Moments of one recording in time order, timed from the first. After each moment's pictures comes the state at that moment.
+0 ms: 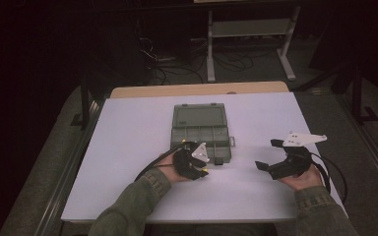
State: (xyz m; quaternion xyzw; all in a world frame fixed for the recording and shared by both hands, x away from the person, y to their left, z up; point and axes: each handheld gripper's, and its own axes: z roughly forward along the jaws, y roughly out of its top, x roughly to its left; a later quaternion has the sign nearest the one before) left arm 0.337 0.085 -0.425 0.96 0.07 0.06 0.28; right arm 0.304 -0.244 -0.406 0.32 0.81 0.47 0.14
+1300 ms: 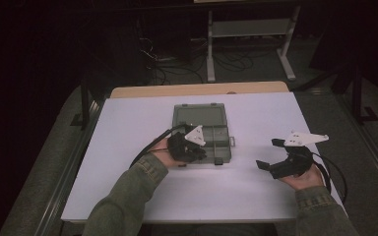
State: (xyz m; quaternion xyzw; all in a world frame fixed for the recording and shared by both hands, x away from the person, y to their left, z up) left arm 0.354 0.097 -0.365 0.95 0.06 0.08 0.31; right arm 0.304 -0.246 -0.405 0.33 0.80 0.48 0.14
